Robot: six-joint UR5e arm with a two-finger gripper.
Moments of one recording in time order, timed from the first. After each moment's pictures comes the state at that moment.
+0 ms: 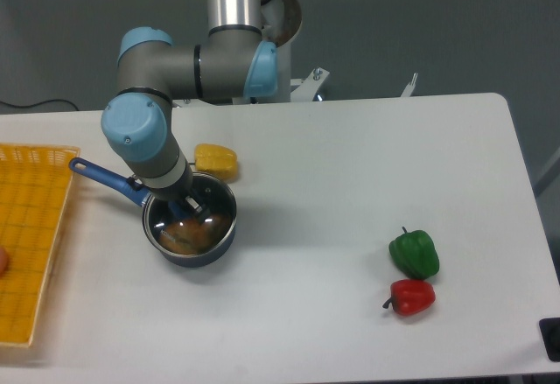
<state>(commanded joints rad) 2.09 -1.91 -1.66 -1.22 1.62 0.82</state>
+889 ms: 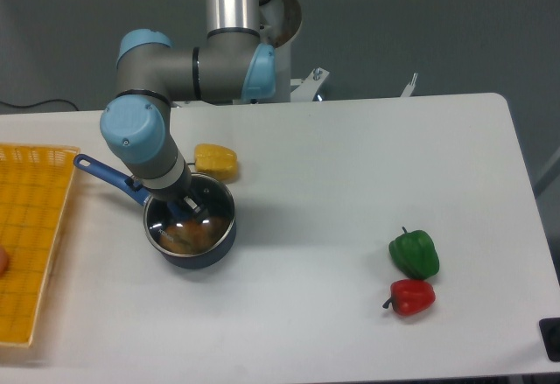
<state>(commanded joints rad) 2.08 -1.92 -1.66 -1.22 1.62 0.82</state>
